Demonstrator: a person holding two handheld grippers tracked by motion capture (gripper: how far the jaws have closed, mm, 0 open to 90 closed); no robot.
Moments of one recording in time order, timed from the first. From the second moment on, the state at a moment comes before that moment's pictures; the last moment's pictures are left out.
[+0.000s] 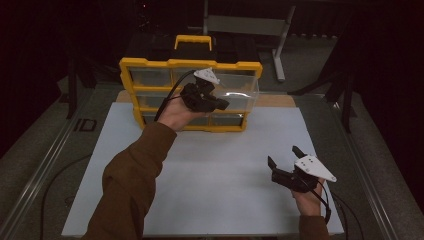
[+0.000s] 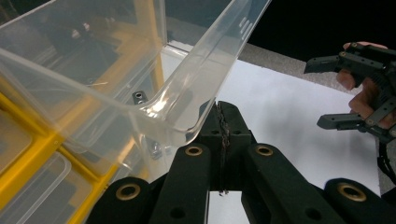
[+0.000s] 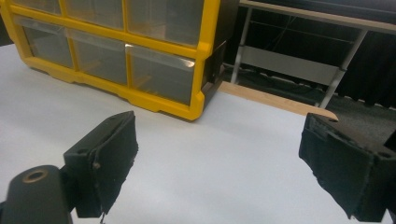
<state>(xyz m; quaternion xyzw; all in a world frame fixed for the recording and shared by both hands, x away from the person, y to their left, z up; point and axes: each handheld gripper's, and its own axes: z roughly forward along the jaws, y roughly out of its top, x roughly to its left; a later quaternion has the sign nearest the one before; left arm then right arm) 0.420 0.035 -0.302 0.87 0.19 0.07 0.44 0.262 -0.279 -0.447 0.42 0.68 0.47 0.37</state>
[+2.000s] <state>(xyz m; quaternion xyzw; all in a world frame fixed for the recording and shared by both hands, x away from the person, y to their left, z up) 0.438 0.024 -0.301 0.87 0.21 0.08 0.45 0.261 -0.281 -0.447 0.42 0.68 0.47 0.37</state>
